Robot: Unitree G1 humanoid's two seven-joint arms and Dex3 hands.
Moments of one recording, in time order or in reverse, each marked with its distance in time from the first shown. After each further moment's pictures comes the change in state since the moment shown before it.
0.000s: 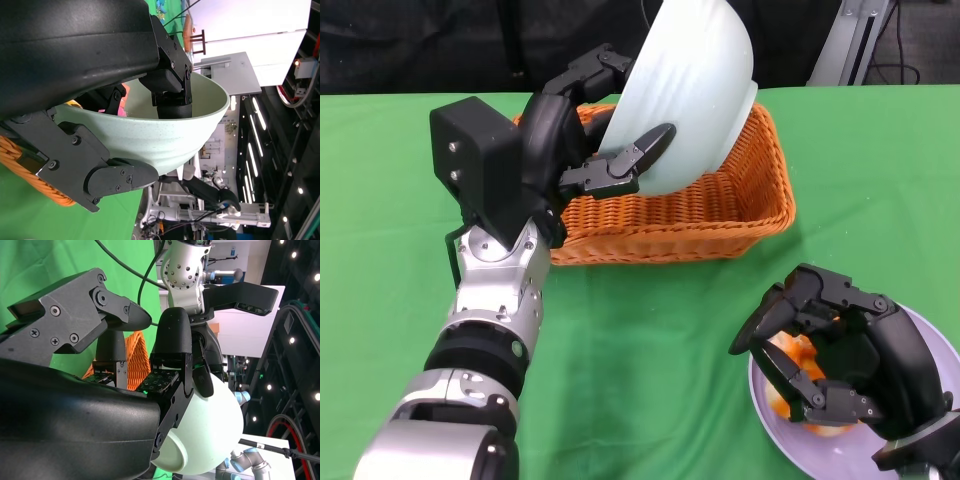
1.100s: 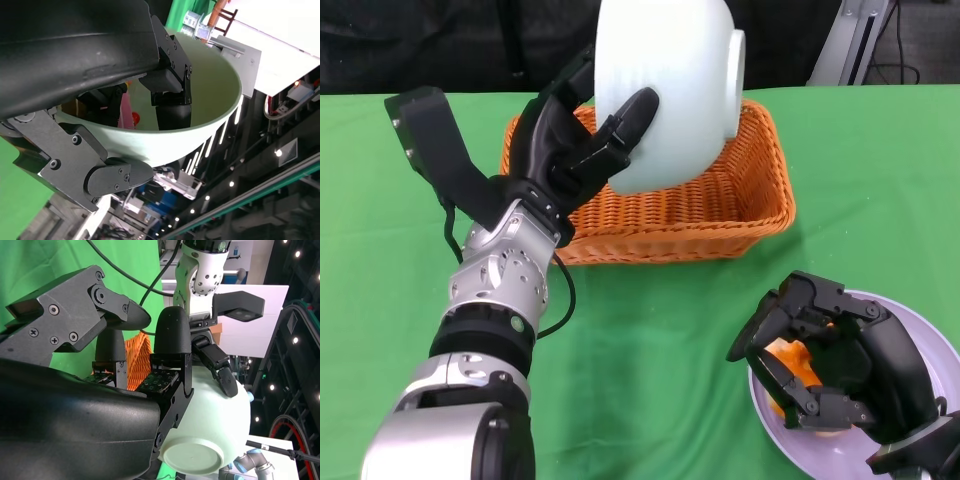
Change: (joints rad) left arm -0.055 -0.044 0.199 -0.018 -0.301 0.411 -0.172; right arm -0.012 0.007 0.004 0.061 -0.009 -0.048 0.009
